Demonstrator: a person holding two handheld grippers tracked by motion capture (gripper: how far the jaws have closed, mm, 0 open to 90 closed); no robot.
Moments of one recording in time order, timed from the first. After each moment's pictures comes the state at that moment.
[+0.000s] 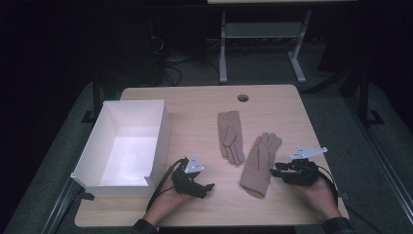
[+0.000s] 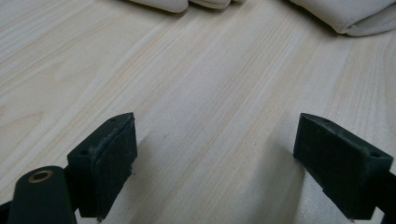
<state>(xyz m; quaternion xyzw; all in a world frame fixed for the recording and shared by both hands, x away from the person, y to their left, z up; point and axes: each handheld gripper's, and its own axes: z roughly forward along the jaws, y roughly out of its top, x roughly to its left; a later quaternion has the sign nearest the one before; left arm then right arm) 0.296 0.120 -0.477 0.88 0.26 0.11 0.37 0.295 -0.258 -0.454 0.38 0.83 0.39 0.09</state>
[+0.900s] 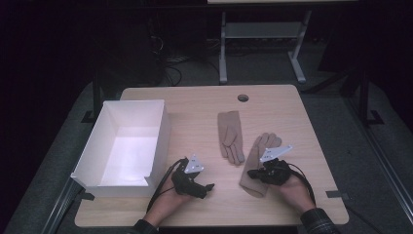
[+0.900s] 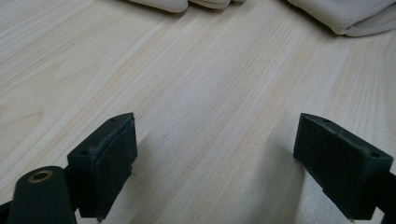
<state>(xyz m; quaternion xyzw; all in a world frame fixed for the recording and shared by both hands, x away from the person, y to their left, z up) 0.296 0.119 -0.477 0.88 0.26 0.11 0.37 0.309 -0.189 -0.464 0.30 0.88 0.37 0.03</state>
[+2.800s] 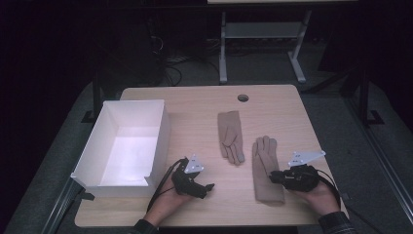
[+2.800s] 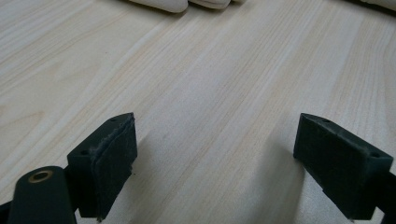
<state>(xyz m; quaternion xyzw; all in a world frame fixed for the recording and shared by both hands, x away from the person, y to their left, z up) 0.295 0.120 -0.477 0.88 0.26 0.11 0.37 0.281 -0.254 -0.448 0.33 0.86 0.39 0.06</state>
